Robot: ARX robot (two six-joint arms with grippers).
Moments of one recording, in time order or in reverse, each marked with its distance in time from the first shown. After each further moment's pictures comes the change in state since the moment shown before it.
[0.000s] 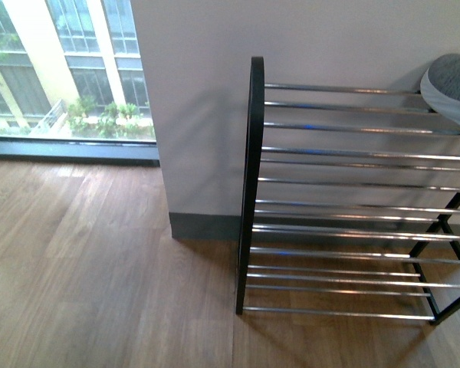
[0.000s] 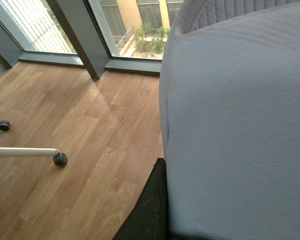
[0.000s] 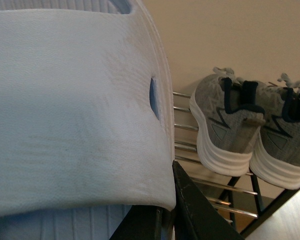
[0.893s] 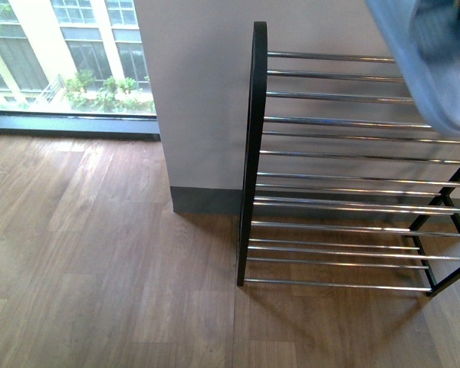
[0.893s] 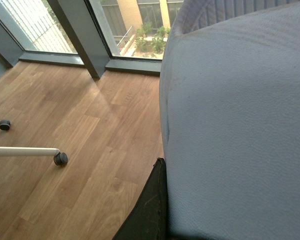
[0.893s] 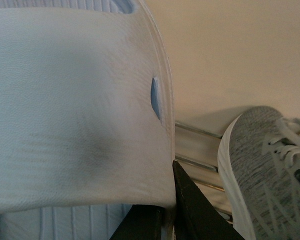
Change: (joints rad) left arm 0.000 0.000 0.000 0.000 0.000 0.000; right arm 0.242 1.167 0.673 0.311 0.237 -0.069
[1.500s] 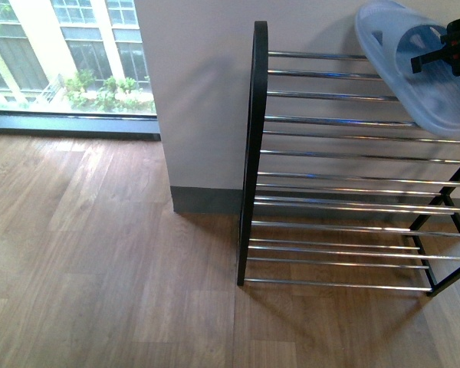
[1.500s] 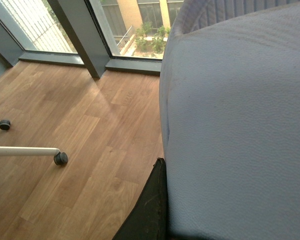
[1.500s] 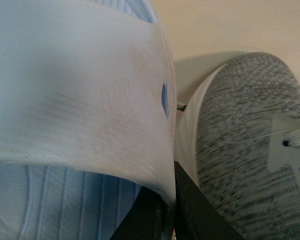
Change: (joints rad) left arm 0.000 0.000 0.000 0.000 0.000 0.000; right arm -0.088 0.435 0.427 -0.185 0.145 -0.127
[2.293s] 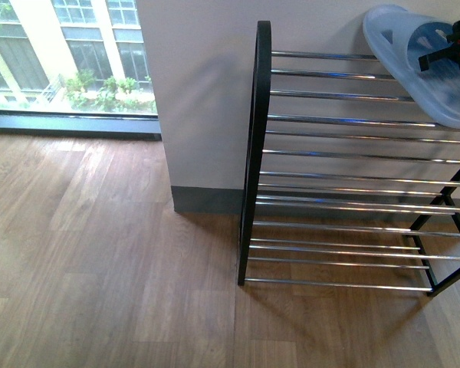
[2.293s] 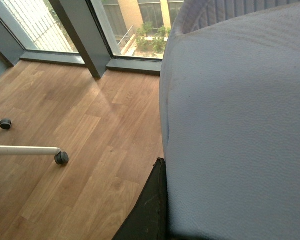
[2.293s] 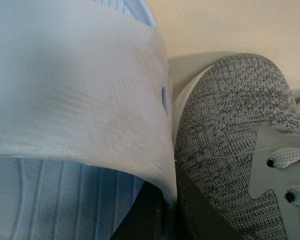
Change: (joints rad) left arm 0.000 0.000 0.000 0.000 0.000 0.000; right arm -0.040 0.061 0.103 -0.072 0.010 -0.047
